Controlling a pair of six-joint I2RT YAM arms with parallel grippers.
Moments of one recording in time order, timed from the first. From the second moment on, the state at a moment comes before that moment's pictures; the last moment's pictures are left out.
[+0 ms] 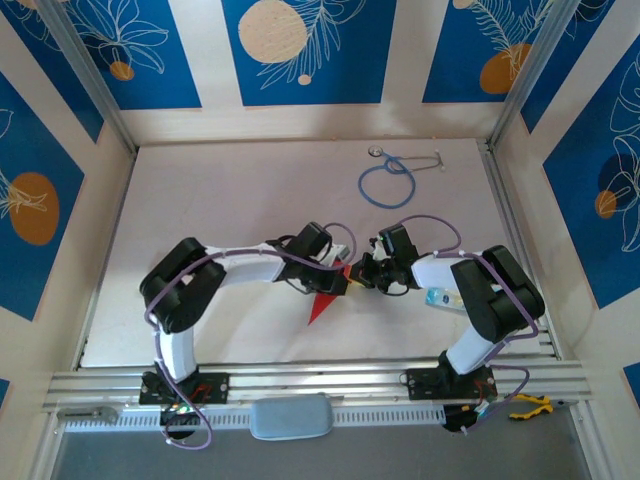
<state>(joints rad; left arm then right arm) -0.82 1.88 1.08 -0.21 0.56 -0.56 0.41 1.63 0.60 0.06 -0.53 0.83</state>
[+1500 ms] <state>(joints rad) -0.80 1.83 0.90 -0.09 0.55 -0.60 0.41 1.63 0.60 0.06 -0.53 0.83</state>
